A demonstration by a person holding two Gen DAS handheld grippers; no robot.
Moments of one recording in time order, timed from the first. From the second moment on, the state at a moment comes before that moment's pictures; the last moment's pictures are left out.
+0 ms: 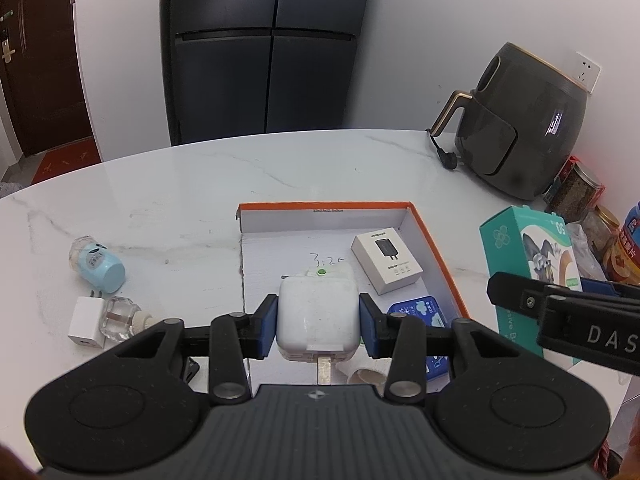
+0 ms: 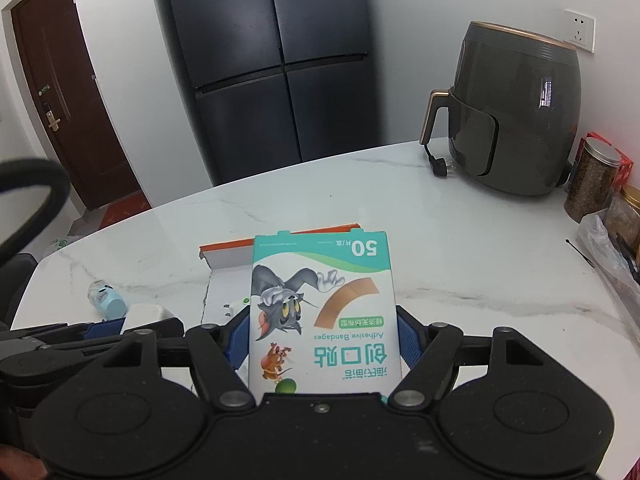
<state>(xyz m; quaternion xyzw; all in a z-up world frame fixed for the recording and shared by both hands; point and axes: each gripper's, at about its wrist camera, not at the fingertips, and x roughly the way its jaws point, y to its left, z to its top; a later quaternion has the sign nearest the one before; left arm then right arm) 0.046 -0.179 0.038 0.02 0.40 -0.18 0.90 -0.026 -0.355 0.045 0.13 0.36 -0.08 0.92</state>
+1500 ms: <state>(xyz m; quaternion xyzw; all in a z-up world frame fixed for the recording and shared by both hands) 0.101 -0.210 0.014 0.01 0.43 -0.16 0.89 0.053 -0.377 0.013 0.11 0.40 -0.04 0.91</state>
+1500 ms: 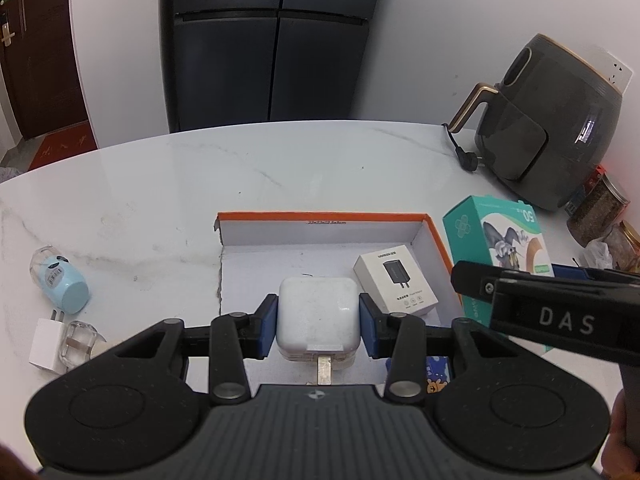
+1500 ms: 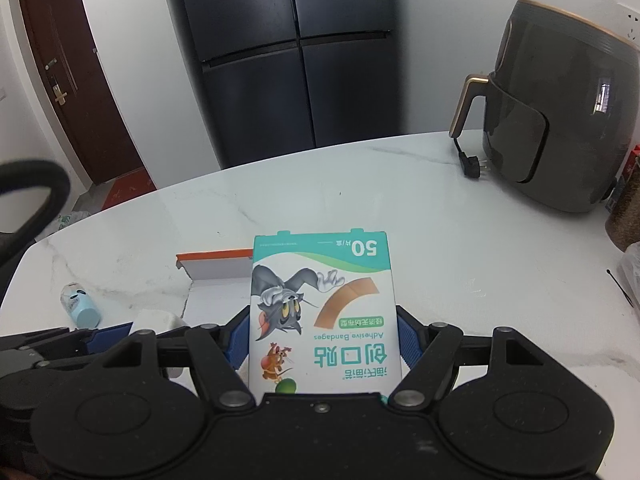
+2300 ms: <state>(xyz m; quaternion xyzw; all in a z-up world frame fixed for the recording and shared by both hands) 0.147 -0.215 -0.006 0.00 0.44 -0.14 0.88 0.095 -0.387 -0.021 0.11 0.41 -0.03 0.91</state>
